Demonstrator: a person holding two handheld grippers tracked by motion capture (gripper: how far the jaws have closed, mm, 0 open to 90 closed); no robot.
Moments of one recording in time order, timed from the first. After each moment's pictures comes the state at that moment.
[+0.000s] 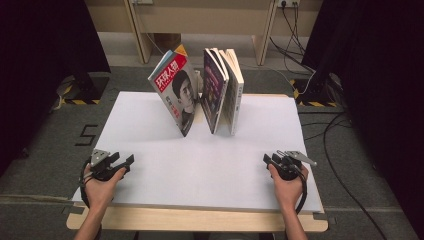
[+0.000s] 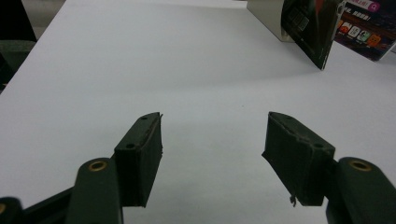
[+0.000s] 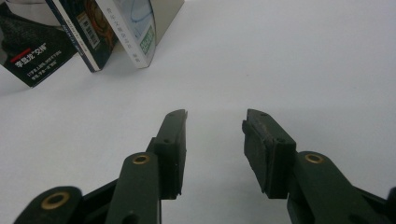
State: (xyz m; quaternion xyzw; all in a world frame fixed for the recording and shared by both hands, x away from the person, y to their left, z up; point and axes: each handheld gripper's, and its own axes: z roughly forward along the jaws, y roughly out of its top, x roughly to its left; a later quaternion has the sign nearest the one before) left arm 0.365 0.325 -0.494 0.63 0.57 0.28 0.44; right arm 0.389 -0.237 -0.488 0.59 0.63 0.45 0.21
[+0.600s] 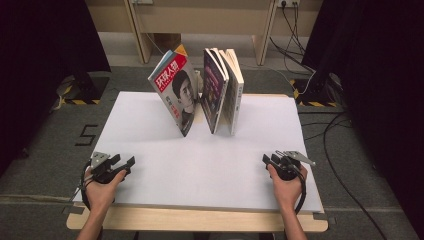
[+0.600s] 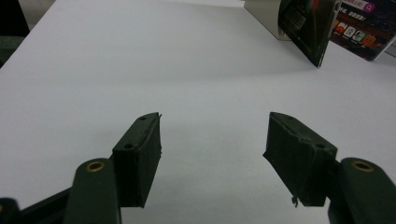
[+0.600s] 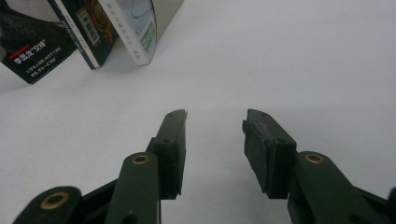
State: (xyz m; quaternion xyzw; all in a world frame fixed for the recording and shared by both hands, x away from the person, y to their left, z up) left arm 0.362 0.325 -0.500 0.63 0.57 0.27 0.46; right arm 0.390 -0.235 -0.490 0.59 0.63 0.45 0.21
